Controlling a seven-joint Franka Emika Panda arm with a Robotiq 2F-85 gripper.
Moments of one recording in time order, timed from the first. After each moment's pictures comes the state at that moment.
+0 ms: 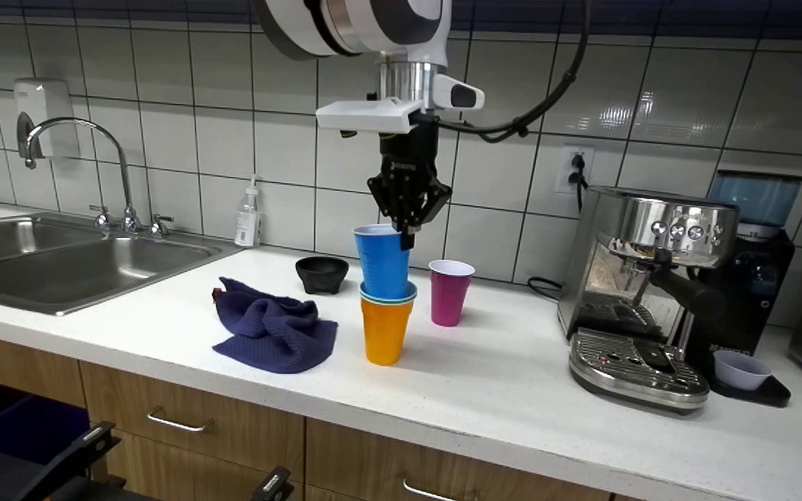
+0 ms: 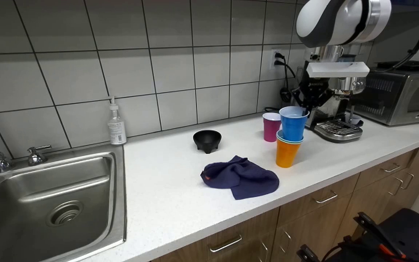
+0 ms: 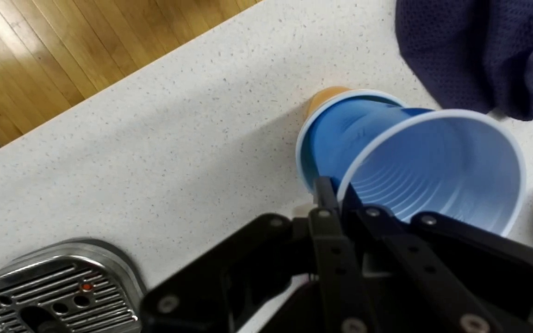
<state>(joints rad) -0.17 -0.08 -0.18 -2.44 -0.07 2.46 0.13</state>
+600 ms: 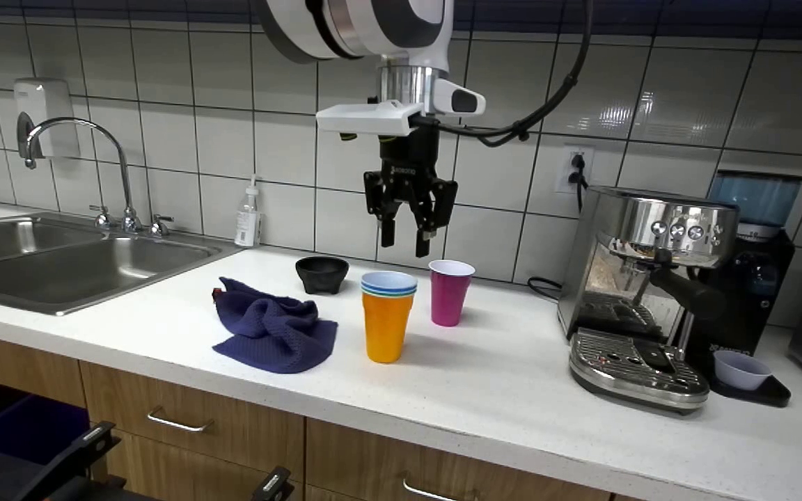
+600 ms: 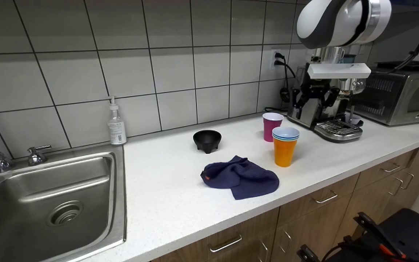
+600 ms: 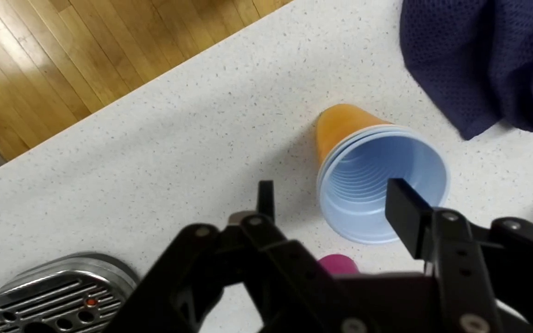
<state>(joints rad) -0.17 -0.08 -0.18 -2.44 -0.07 2.43 0.13</state>
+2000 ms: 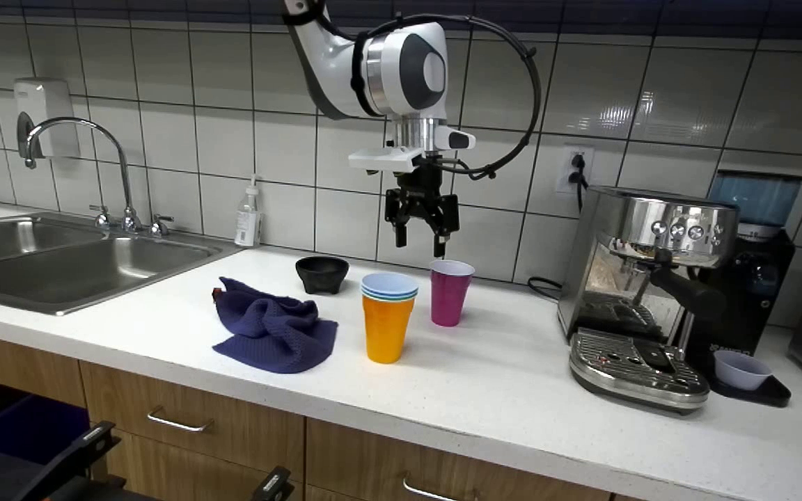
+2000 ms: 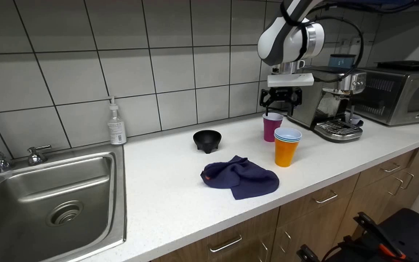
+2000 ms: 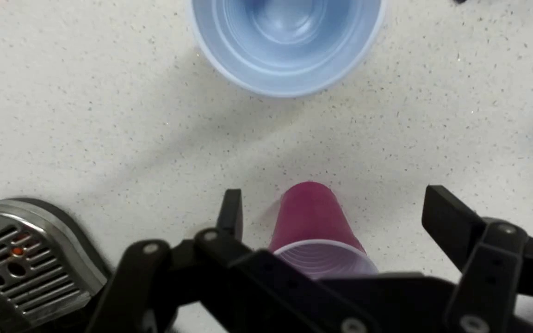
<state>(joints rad) -0.10 0.34 -0.17 -2.01 -0.06 2.41 0.31</state>
